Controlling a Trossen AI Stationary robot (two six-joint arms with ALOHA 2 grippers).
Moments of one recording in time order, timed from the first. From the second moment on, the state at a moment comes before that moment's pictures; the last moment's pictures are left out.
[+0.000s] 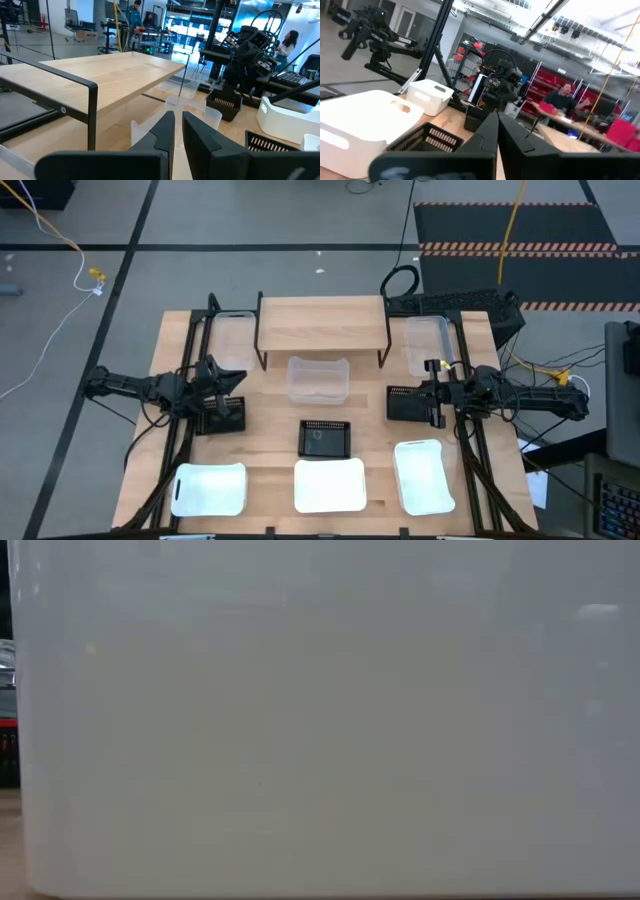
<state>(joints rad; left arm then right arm) -0.20 0.03 0.03 0.01 -0.57 -0.18 -0.08 0.10 0.01 0.28 -0.26 -0.37</state>
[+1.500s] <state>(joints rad) -0.17 0.19 0.03 0.17 -0.57 -0.10 -0.08 0.50 0.29 -0.07 0.32 0.31</state>
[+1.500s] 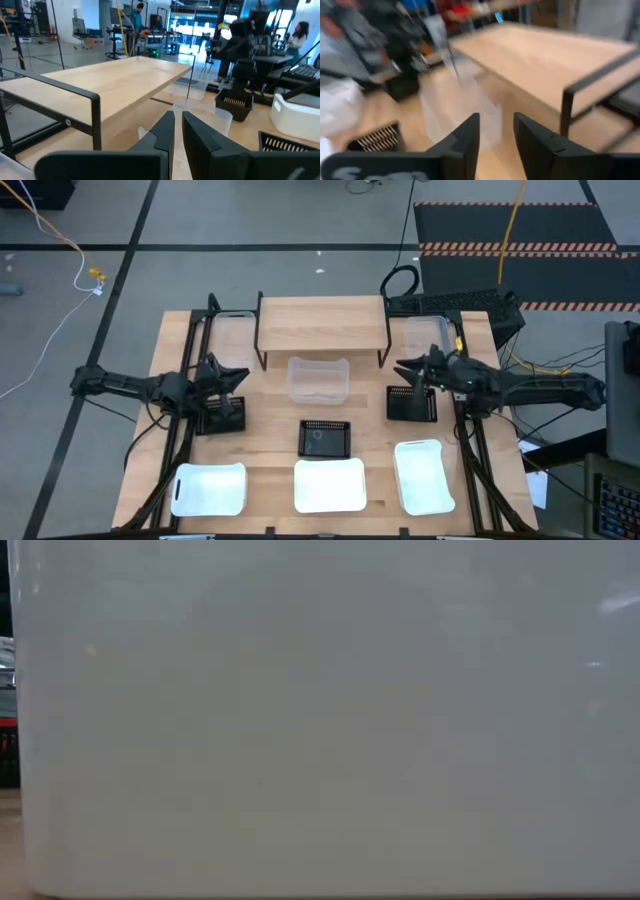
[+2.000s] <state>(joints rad) -0.09 0.59 0.36 -0.36 -0.76 -0.35 -0.08 0.71 0.41 0.01 0.37 0.22</state>
